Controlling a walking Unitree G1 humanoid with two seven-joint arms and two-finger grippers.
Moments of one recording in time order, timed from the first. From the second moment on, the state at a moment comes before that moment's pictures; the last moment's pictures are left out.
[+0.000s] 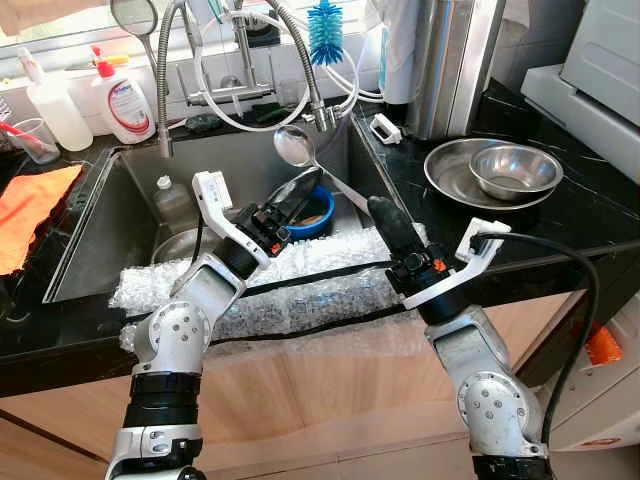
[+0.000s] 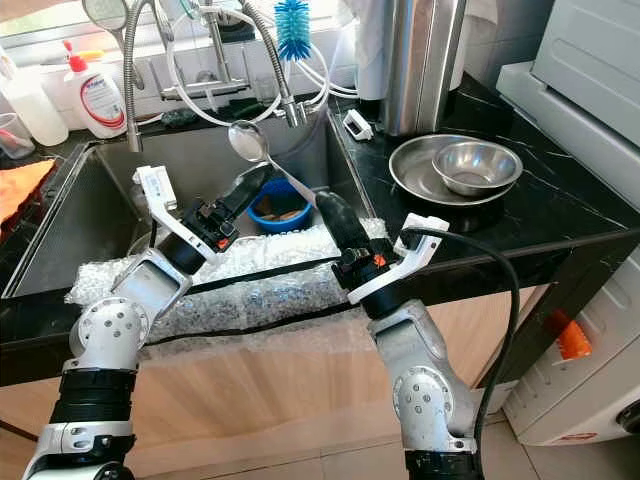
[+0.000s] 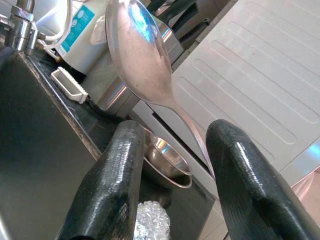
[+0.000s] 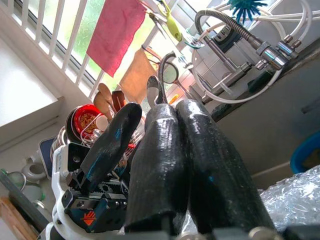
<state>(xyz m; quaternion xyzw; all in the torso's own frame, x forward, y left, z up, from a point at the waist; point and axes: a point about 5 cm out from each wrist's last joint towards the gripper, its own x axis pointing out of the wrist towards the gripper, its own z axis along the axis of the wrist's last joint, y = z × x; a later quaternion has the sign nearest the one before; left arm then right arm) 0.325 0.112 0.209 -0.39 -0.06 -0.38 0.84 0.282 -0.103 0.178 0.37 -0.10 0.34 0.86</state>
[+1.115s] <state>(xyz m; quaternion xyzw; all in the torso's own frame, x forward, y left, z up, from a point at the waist) 0.323 0.109 0.211 -0.41 -0.07 -0.39 0.82 0.277 -0.088 0.172 0.37 -0.07 0.38 0.85</state>
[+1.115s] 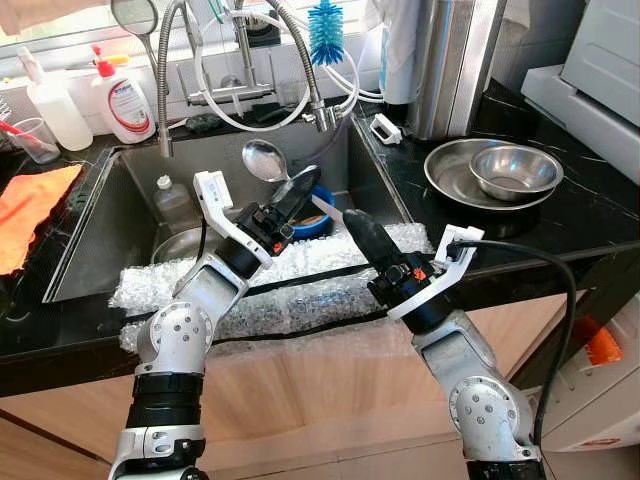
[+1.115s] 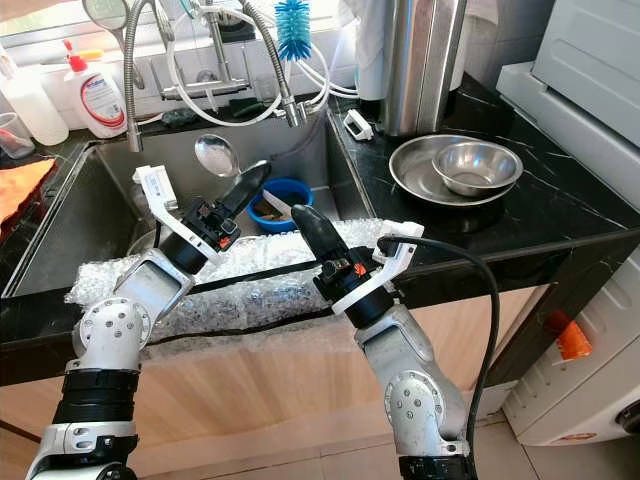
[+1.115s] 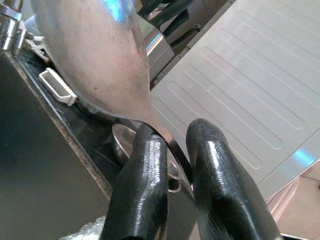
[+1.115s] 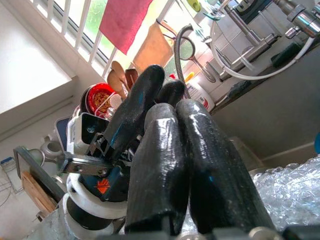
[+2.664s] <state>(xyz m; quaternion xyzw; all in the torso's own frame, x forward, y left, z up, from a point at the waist) 0.359 0.172 0.222 -0.14 -0.17 -0.09 0.97 0.291 -0.125 0.195 0.04 -0.17 0.11 0.98</state>
